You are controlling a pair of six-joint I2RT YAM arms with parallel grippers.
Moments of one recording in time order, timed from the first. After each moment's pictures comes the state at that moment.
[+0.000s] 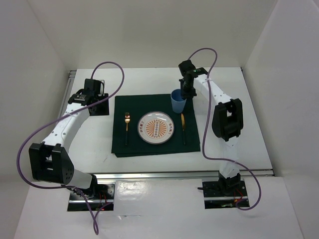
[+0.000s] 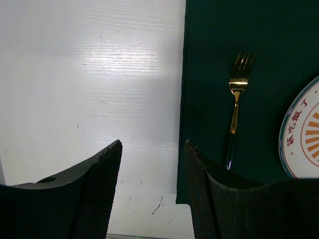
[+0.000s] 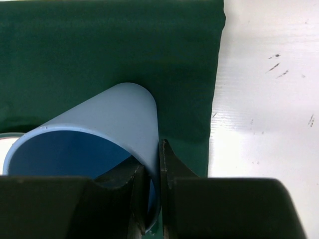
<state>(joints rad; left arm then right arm) -0.10 1.43 1.22 -0.75 -0.15 -0.16 0.34 2.13 1.94 -0.94 0.14 0.32</state>
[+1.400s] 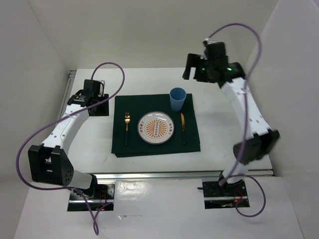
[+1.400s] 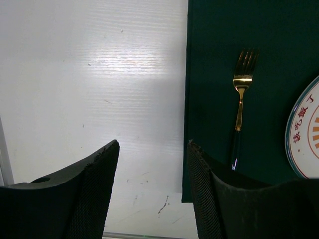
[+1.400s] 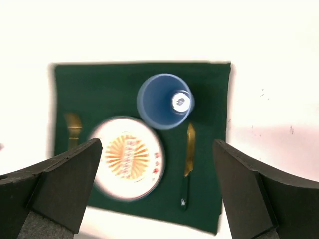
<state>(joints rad) -0.10 1.41 1.21 -0.75 -0.16 -0.13 0.32 1.76 1.95 -0.90 0.02 0.34</state>
